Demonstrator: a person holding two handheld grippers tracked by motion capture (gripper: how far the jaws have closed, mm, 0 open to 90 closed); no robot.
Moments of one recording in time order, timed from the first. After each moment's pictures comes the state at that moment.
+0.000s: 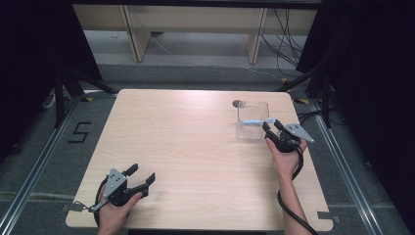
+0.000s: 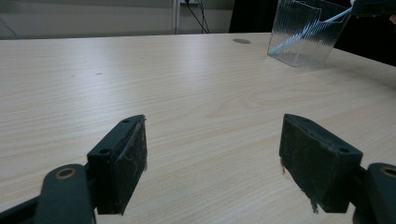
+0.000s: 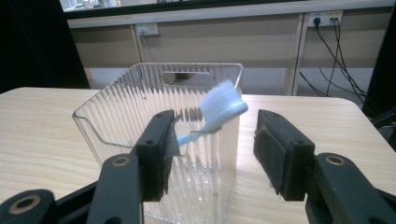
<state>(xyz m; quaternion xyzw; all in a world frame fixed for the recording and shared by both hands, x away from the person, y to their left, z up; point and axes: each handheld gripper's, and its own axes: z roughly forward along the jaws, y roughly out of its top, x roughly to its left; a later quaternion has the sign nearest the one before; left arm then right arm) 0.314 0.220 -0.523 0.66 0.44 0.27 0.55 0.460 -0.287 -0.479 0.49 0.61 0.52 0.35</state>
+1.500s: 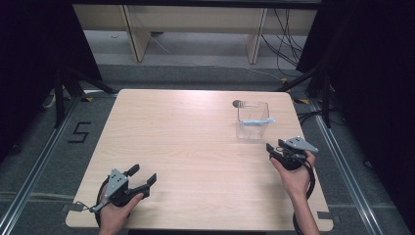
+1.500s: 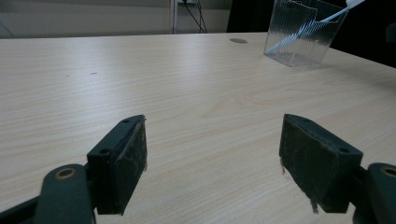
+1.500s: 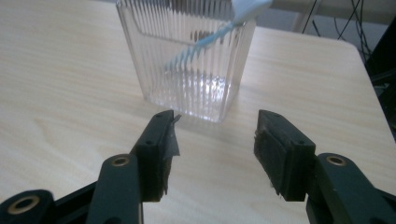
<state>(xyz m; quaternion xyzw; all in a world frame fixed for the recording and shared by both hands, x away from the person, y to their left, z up) 0.313 0.217 -0.523 0.66 0.43 0.27 0.55 0.399 -0.290 -0.468 0.50 0.70 0.41 0.29</state>
